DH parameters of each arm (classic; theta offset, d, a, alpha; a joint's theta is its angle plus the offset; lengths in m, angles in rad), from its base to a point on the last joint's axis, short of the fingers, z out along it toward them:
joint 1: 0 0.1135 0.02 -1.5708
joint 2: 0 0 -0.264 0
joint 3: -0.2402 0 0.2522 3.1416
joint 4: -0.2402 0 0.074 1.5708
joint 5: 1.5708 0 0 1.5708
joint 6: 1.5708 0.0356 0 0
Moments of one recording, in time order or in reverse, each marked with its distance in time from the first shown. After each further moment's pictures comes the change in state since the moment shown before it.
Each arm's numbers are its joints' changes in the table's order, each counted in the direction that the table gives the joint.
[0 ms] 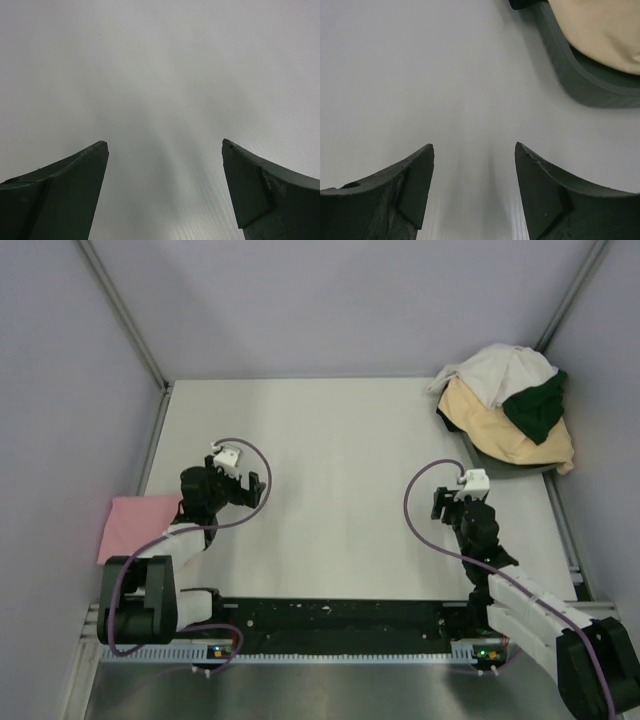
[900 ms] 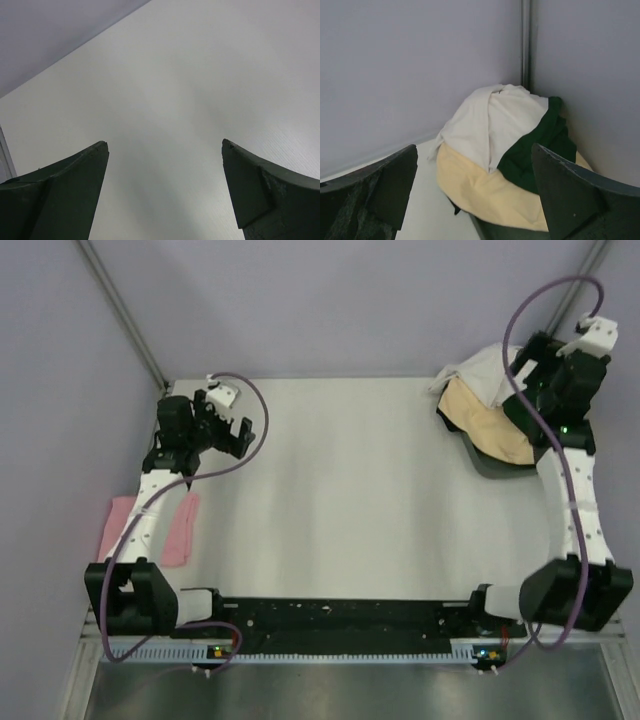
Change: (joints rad) left arm 0.000 0.045 -0.663 -0.670 0.043 0.242; right arm -0.449 0.405 -1.103 -0.465 -0.151 0.096
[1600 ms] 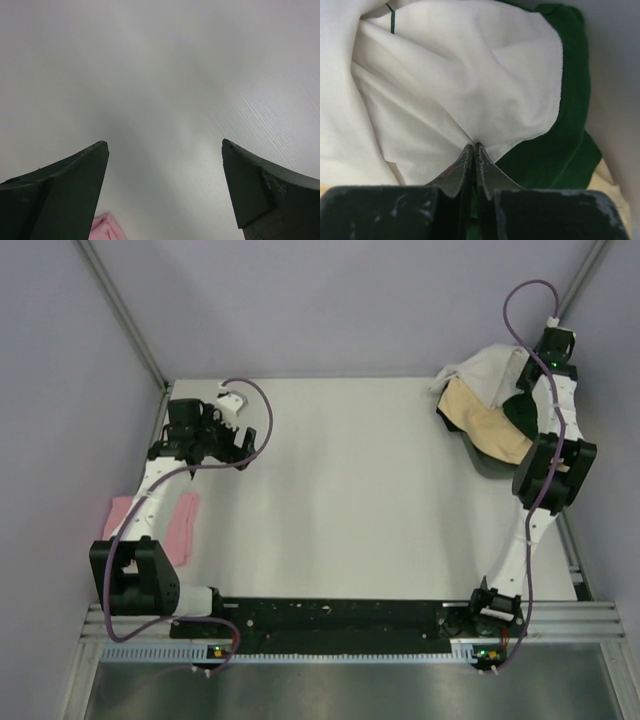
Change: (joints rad) left arm 0.000 0.100 -0.072 -0.236 -0.018 0.030; right arm -0.149 1.021 -0.901 -0.534 -0.010 -0.029
